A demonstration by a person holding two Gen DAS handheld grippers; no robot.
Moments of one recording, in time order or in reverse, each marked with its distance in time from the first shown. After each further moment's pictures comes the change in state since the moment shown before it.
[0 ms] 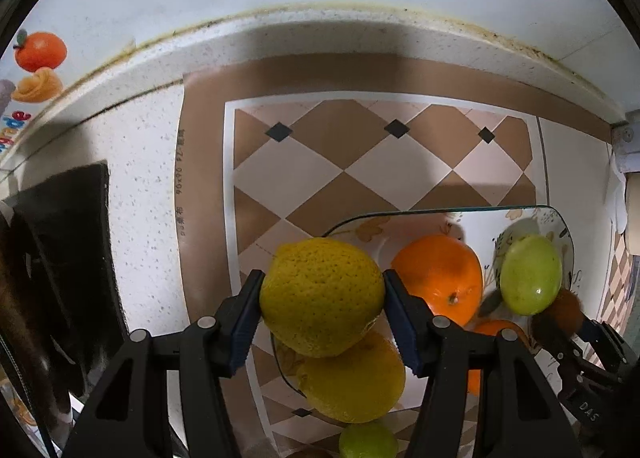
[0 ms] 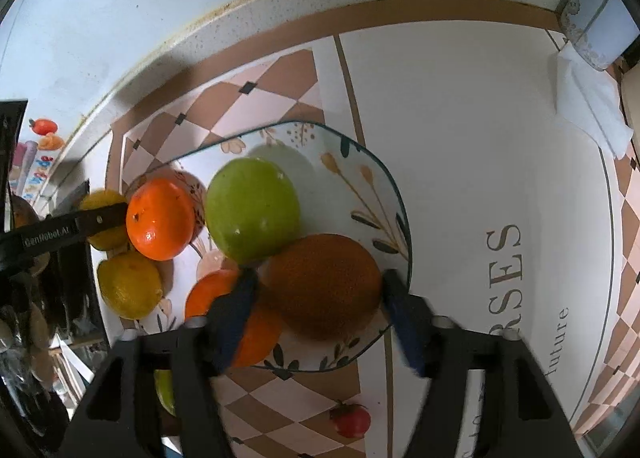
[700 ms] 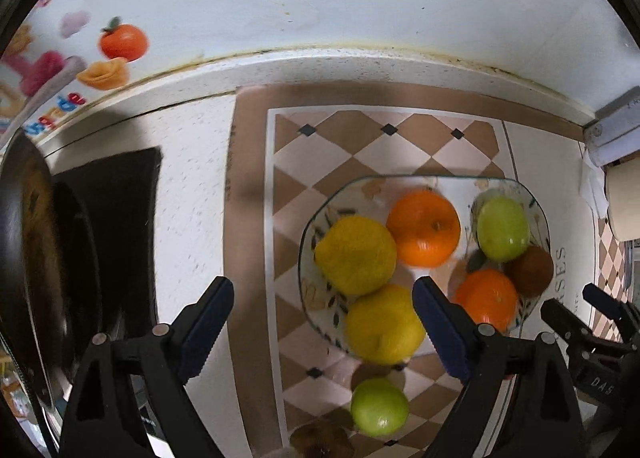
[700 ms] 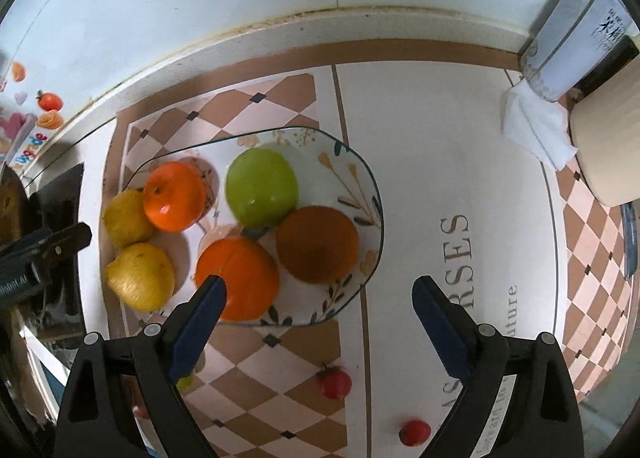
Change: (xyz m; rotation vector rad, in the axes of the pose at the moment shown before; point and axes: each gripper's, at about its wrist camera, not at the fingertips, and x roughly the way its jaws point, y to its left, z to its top) left arm -0.063 0.013 -0.067 -0.022 -0.168 0.009; right arm -0.055 0.023 -0.038 -0.072 -0.085 -0.152
